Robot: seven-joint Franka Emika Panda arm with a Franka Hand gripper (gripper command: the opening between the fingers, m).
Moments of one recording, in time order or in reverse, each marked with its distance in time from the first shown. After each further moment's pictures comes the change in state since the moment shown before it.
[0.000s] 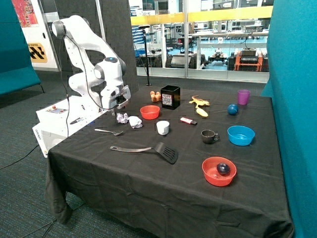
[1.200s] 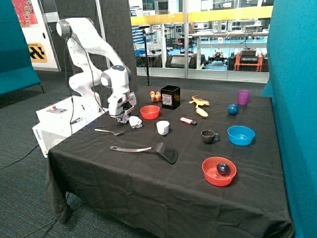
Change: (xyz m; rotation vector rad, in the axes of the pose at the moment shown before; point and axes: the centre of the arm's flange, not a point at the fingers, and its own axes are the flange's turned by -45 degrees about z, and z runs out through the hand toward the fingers) arm 0.022 -0.020 0.041 -0.005 0.002 0.005
